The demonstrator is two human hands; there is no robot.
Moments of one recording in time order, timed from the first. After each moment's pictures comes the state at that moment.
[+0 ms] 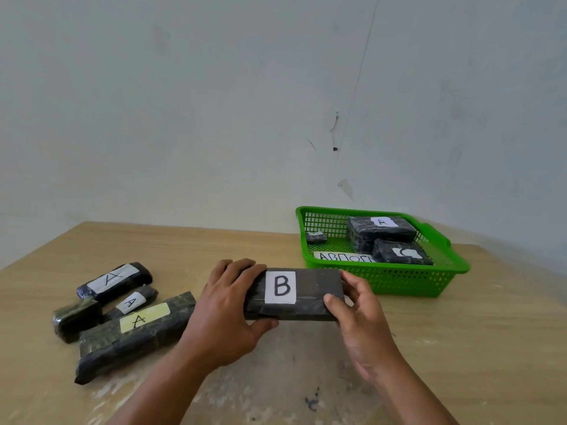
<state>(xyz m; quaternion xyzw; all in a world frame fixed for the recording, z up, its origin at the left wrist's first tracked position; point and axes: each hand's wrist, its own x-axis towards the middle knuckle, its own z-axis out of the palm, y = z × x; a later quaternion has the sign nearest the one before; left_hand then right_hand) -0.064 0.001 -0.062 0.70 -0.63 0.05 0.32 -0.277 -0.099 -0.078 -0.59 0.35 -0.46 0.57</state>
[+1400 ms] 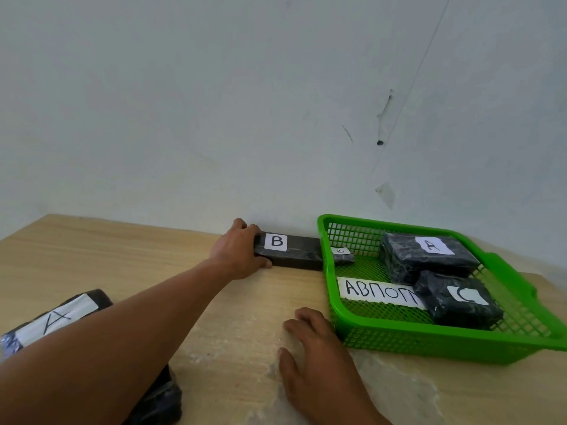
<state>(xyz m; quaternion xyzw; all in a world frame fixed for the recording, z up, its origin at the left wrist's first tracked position) 0.065 -0.226 -0.066 0.80 -0.56 -0.04 0.21 -0.182 -0.165 -0.111 -0.88 0.38 -0.18 0.21</state>
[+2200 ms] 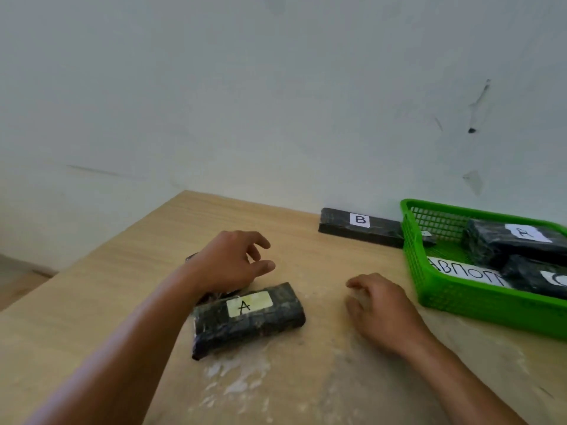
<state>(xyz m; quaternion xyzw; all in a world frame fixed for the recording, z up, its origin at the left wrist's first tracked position) 0.091 0.028 -0.021 0.81 -0.52 -0.11 0.24 -0.153 -0.129 -0.083 -0.91 0.35 -0.17 0.17</state>
